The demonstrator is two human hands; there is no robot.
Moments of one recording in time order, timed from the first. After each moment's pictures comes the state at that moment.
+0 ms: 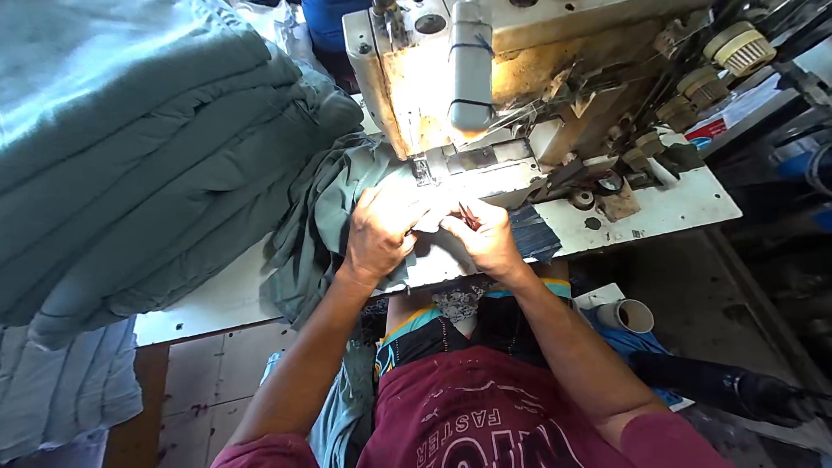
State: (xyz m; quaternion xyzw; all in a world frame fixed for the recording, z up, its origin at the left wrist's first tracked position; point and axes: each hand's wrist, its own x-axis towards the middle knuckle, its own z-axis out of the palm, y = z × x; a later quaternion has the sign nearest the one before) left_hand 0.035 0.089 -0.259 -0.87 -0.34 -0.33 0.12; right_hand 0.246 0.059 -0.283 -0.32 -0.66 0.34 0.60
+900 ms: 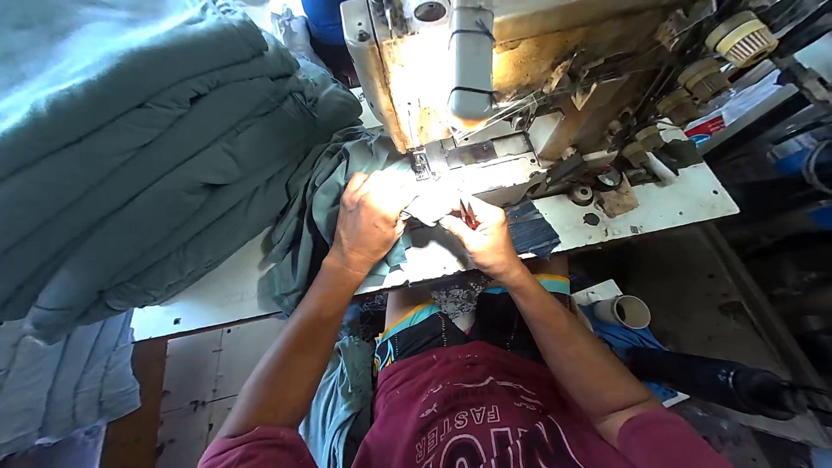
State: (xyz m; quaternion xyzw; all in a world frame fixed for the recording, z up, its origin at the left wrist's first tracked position) left_hand 0.029 0.098 -0.238 -0.88 -0.37 -0.26 0.14; right_hand 0.245 0.052 -0.292 -0.34 -0.63 0.37 0.59
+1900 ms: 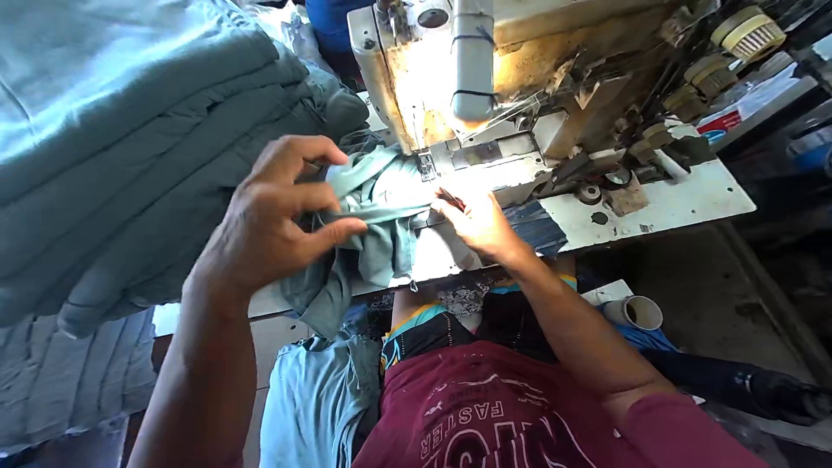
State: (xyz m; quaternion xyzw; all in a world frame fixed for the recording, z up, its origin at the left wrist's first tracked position) left_hand -0.049 0.062 -0.133 -0.91 -0.34 -0.23 -0.02; right_hand 0.246 0.062 -0.268 -0.40 -0.74 0.28 0.47
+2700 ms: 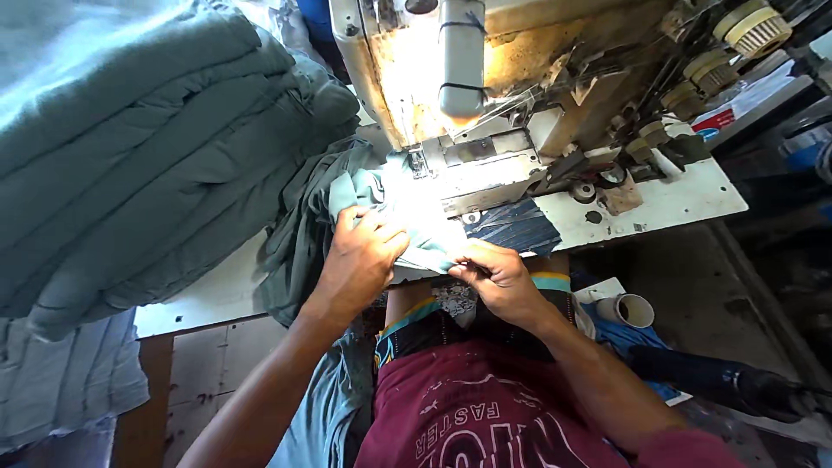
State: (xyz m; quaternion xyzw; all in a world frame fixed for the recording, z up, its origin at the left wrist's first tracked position) left_hand 0.014 0.041 -0.236 -0.92 -0.36 -0.13 0.09; right_hand 0.267 -0.008 -0.294 -0.36 -0.70 0.37 0.49
